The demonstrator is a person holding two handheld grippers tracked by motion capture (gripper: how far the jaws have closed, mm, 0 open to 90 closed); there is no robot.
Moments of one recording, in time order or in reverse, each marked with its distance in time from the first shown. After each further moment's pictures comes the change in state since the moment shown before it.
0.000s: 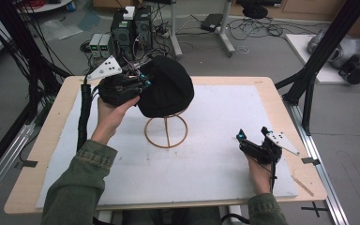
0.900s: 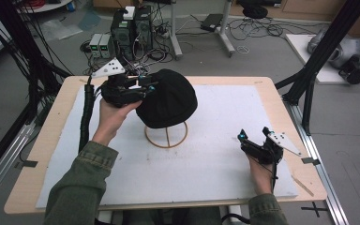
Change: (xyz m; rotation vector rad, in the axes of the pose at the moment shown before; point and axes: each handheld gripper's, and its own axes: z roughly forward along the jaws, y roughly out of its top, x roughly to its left) left arm 0.005 -0.009 0.005 0.040 0.015 -0.074; right arm -0.003 0.001 -0.002 -0.002 -0.006 0.006
